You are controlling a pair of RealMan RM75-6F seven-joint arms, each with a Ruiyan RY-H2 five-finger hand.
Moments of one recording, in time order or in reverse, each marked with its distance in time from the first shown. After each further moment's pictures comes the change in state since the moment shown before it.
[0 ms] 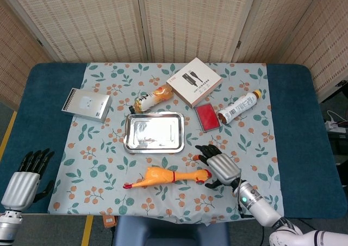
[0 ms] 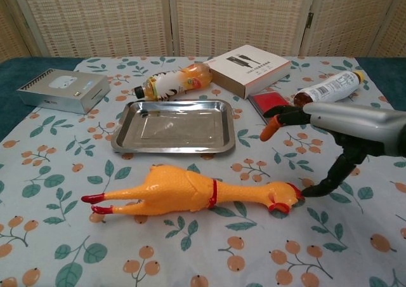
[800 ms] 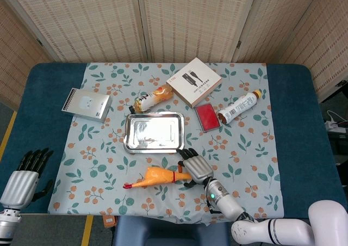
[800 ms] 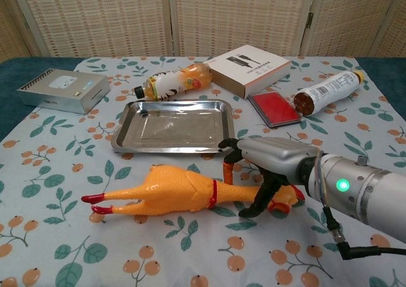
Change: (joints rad) left arm -0.009 0.020 -0.003 -0.009 -0.016 -0.018 -0.035; right arm 0.163 -0.332 -0.002 0.221 0.293 0.042 -0.232
